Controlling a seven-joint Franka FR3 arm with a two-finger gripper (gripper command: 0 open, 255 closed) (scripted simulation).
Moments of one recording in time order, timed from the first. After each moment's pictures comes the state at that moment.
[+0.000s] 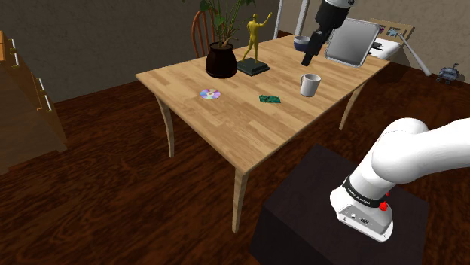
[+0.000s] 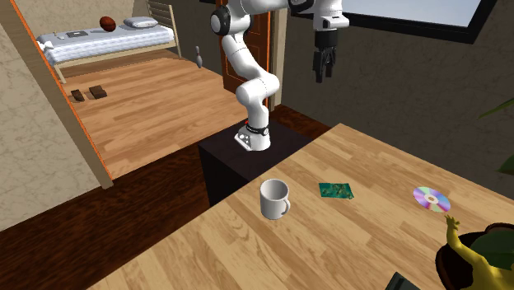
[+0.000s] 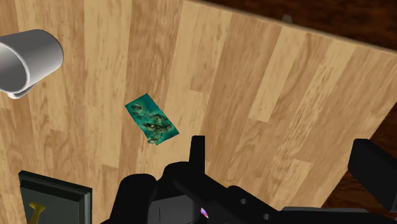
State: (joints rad) arm -0.02 -0.79 0.02 -2.28 -0.06 1.68 -0.16
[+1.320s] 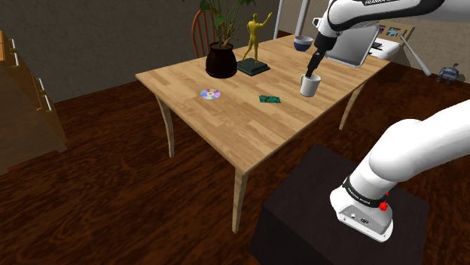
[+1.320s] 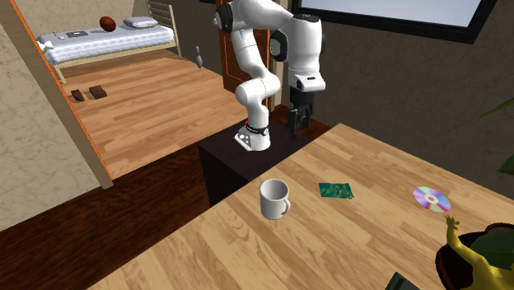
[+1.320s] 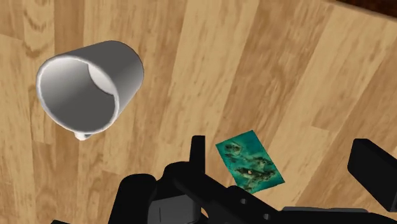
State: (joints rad) arm -0.10 -0.49 -0.34 -2.33 -0.18 2.00 -0.53
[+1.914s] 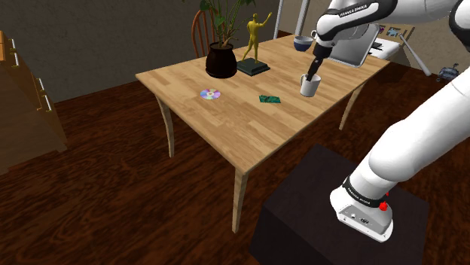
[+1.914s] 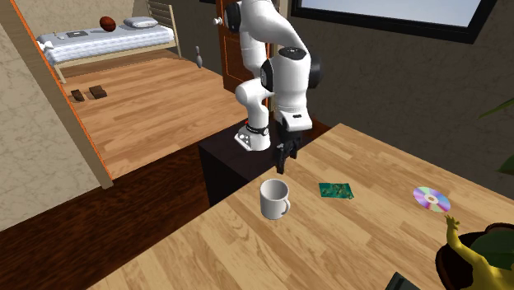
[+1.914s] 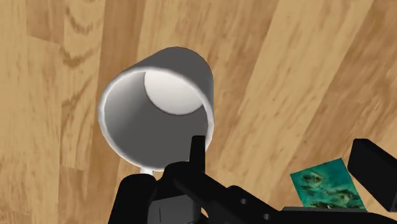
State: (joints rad) arm -0.10 -0.20 -0.52 -2.21 -0.10 2.15 -0.75
